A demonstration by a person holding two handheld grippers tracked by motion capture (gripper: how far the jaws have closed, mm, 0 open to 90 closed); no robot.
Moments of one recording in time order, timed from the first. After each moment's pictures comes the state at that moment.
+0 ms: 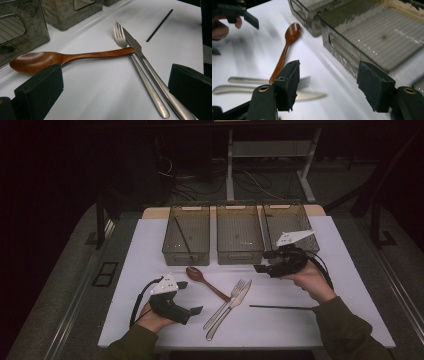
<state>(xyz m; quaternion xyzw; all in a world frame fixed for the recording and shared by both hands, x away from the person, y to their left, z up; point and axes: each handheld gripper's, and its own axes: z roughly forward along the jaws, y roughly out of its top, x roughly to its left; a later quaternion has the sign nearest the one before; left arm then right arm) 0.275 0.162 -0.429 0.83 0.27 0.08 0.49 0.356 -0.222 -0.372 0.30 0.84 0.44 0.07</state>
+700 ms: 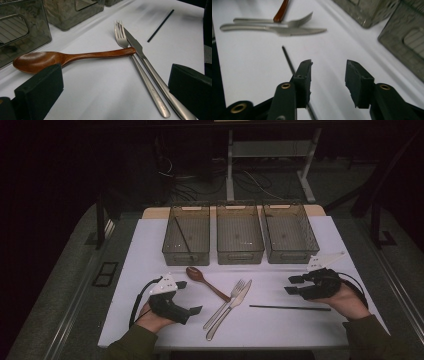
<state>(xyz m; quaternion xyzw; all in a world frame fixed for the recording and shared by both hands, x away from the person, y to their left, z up) 0.275 0.163 -0.429 0.82 0.27 0.08 0.49 0.304 -0.293 -0.394 0.28 0.88 0.37 0.06</state>
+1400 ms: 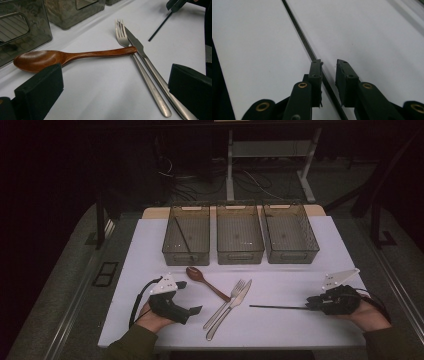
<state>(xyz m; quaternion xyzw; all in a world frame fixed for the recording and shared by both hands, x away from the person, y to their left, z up) 0.275 0.163 -0.429 0.83 0.27 0.08 0.49 0.278 -0.339 -0.427 0.28 0.91 0.30 0.04</state>
